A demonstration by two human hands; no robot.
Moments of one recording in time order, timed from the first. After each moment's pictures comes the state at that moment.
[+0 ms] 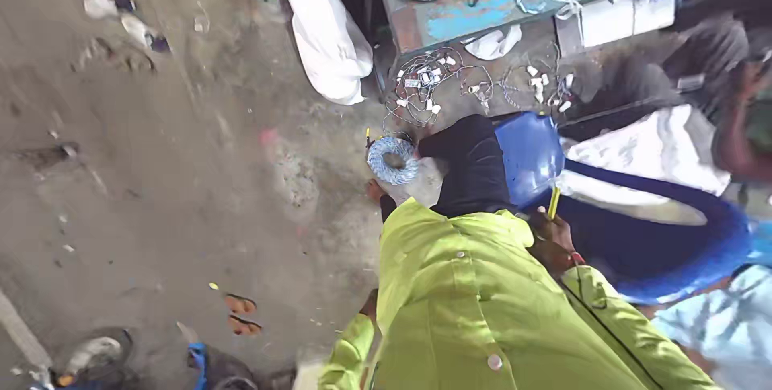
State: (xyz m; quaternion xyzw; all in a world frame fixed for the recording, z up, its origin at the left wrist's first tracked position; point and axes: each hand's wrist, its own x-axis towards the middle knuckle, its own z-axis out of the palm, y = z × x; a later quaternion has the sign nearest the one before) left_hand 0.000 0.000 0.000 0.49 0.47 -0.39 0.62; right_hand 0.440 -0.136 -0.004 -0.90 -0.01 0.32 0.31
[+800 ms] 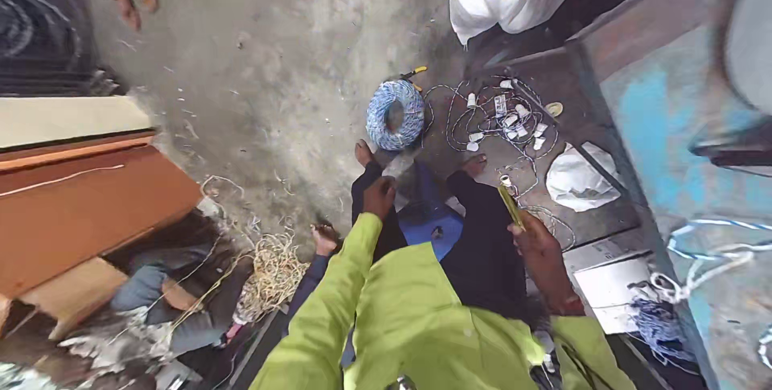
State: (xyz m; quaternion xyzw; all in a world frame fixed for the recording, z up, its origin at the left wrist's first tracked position) left_hand 0.420 0.014 -0.222 0.16 0.82 0.15 0.53; right_hand 0.721 0.183 -0.098 -0.61 -0.58 0.54 -0.10
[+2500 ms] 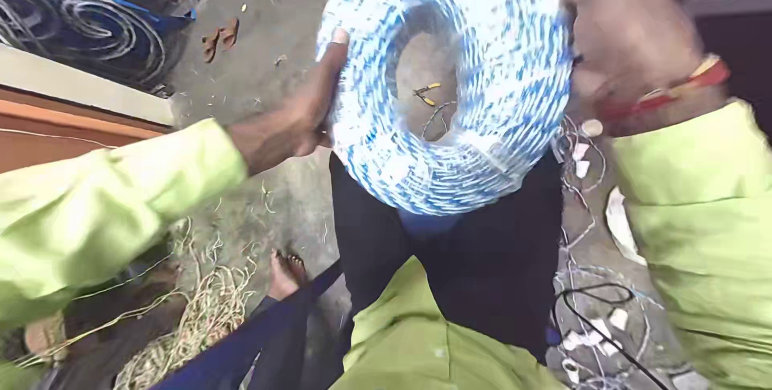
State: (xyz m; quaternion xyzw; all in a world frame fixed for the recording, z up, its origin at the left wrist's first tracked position) left_hand 0.445 -0.036 -0.147 0.07 0.77 0.41 0.49; right_hand 0.647 0.187 -0.153 -0.43 -0.61 0.62 0.22
